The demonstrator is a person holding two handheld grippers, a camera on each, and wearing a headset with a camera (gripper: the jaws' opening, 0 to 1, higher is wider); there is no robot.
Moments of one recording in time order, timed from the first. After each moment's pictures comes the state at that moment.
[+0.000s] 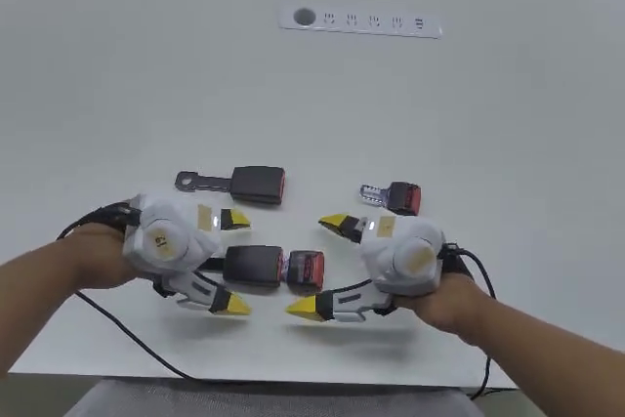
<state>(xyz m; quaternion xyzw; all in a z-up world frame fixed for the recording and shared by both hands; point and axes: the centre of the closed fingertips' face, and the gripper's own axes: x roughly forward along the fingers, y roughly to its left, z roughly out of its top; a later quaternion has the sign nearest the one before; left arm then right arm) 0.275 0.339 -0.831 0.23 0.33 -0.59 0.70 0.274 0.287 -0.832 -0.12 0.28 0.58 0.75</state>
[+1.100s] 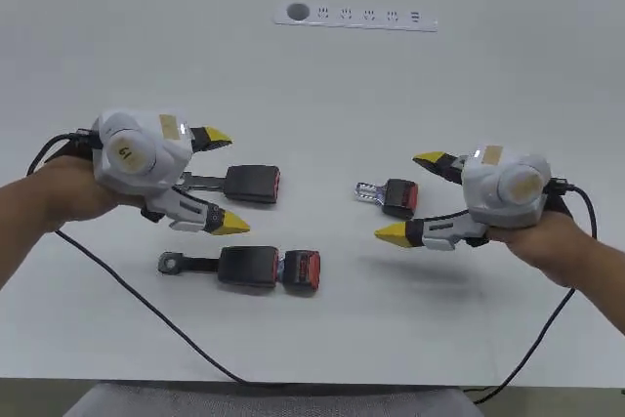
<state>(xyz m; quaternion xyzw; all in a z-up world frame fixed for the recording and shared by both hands) 0.368 0.346 -0.793 0.22 0.30 -0.54 0.75 0.366 0.160 -0.826 -0.15 0.31 0.50 0.79</state>
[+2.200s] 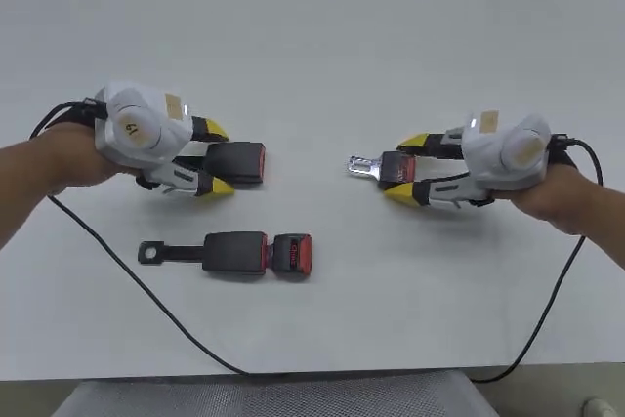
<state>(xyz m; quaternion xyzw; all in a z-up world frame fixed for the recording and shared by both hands) 0.384 0.349 -0.855 0.27 0.33 -0.58 0.69 0.370 0.157 -0.854 -0.19 0.31 0.56 0.75</state>
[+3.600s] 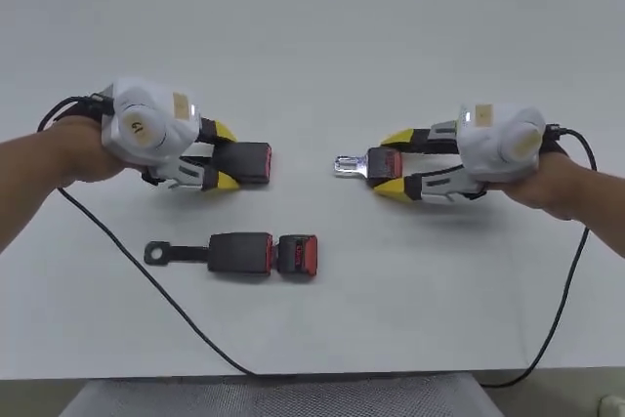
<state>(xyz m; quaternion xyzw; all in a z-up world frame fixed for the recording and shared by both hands) 0.385 0.353 -0.856 0.29 0.33 -0.60 0.68 0.374 0.188 -0.854 -0.16 0.27 0.60 0.73</state>
